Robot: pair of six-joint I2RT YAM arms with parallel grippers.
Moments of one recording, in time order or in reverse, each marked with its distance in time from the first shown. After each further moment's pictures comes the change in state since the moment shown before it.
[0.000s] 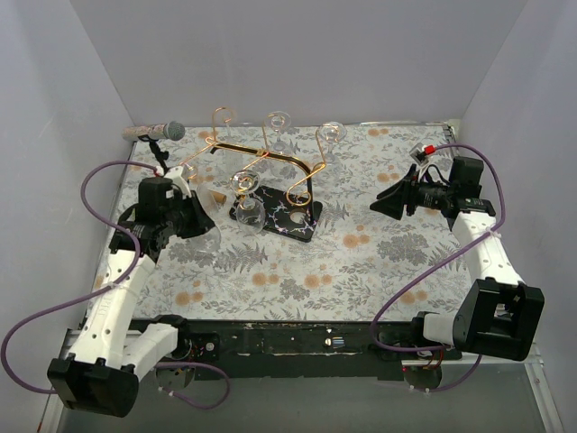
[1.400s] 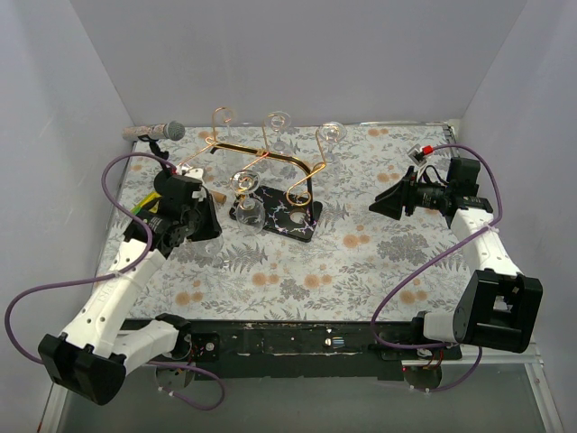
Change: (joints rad) left arm -0.278 0.072 0.076 -0.114 -0.290 -0.084; right arm 0.000 0.046 -0.001 0.000 -0.018 -0.001
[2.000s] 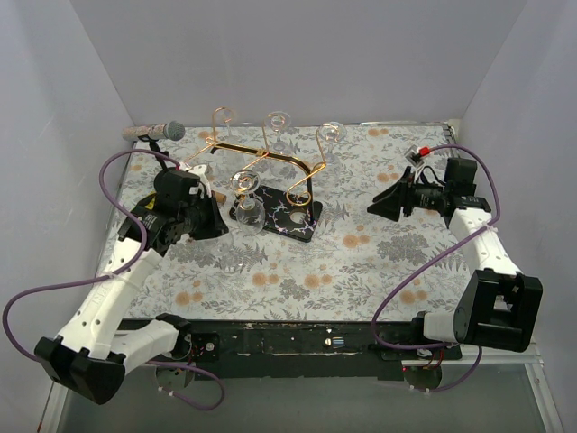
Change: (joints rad) left arm -0.017 0.017 0.077 -0.065 0.099 -0.011; right arm 0.011 0.002 0.000 -0.008 -0.005 -0.021
